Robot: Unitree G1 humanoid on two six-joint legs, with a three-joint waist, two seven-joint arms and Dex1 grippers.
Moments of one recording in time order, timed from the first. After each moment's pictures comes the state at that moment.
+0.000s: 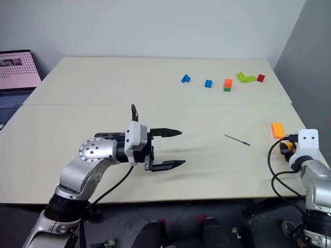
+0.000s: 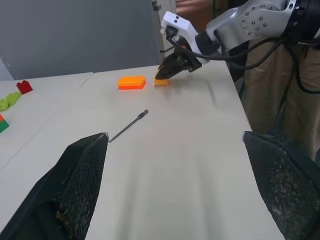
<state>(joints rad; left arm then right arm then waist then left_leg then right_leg) -0.41 0.53 -0.16 -0.27 -0.41 0.28 -1.05 -0.19 -0.56 -0.42 0.00 0.22 0.66 0.29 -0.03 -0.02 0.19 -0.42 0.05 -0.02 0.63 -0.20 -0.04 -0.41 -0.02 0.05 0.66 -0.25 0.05</state>
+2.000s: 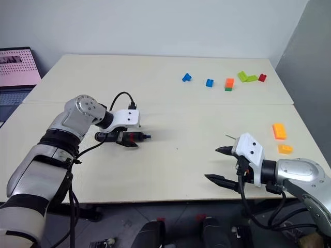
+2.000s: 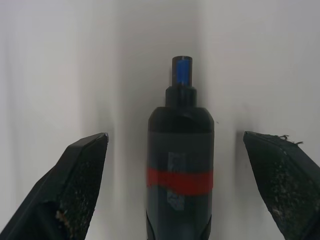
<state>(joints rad) -1.09 0.65 -0.43 0.96 0.29 -0.12 -1.32 -0.07 -0.89 -0.14 -0.75 0.71 0.82 0.76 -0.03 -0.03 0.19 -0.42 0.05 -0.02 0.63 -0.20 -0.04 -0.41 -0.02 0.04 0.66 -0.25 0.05</state>
